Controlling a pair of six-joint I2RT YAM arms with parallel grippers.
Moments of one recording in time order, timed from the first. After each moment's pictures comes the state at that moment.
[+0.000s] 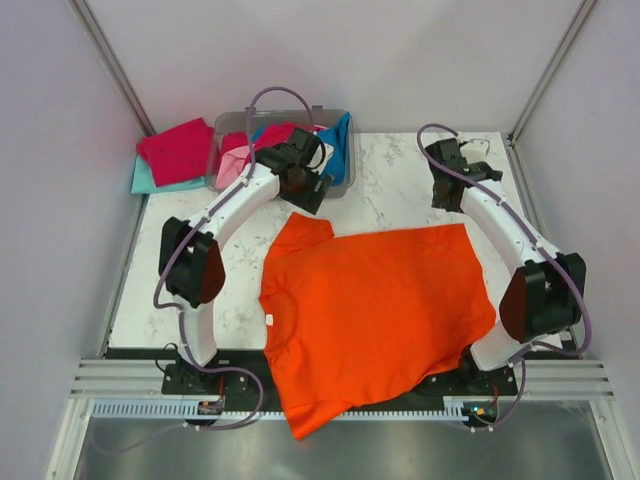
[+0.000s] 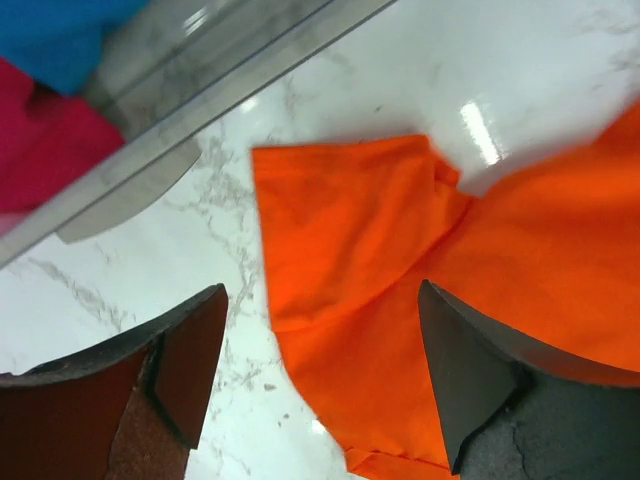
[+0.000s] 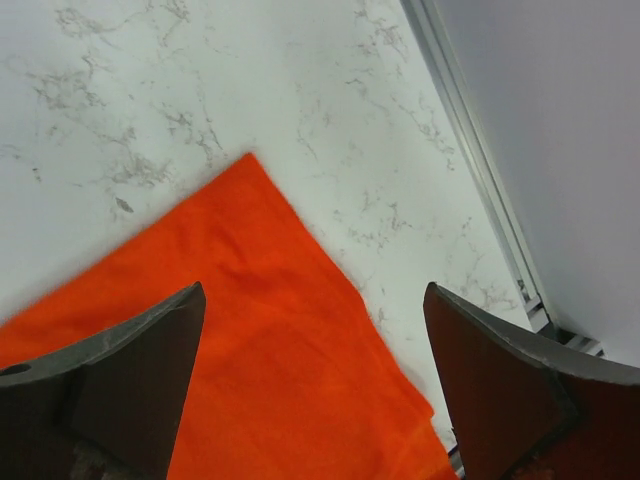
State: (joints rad) left arm -0.55 1.91 1.80 -0.86 -0.06 0.05; right arm 0.27 1.55 1.39 -0.91 0.76 0.47
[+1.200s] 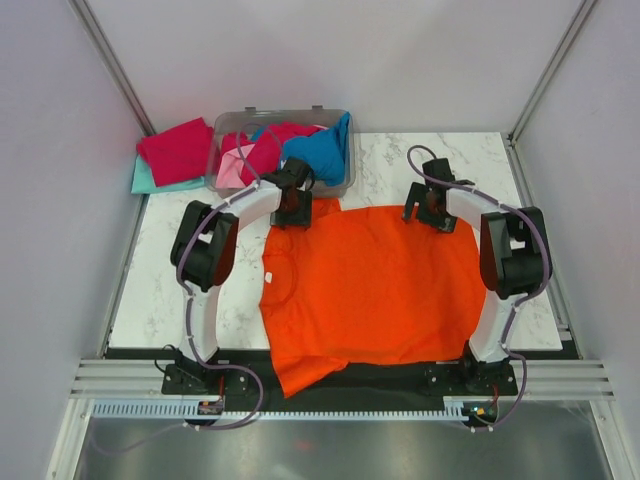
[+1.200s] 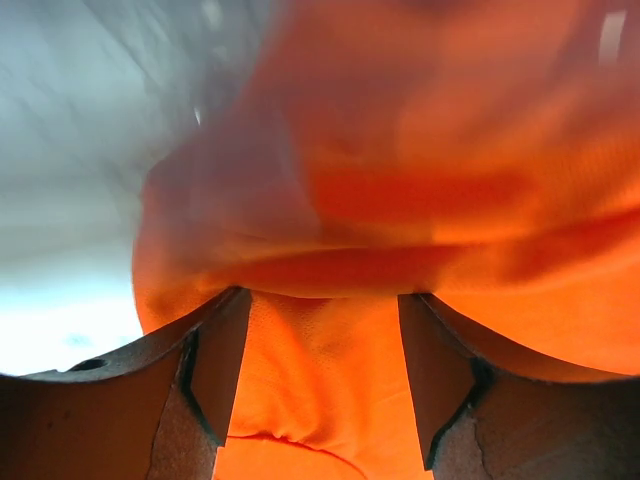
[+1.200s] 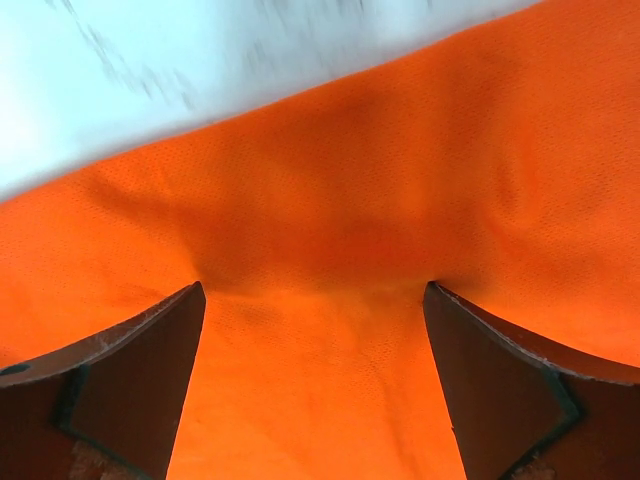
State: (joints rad) left arm -0.47 2.07 1.50 -0.60 -0.12 -0.35; right arm 0.15 1.89 1.23 -0.46 0.14 0.47
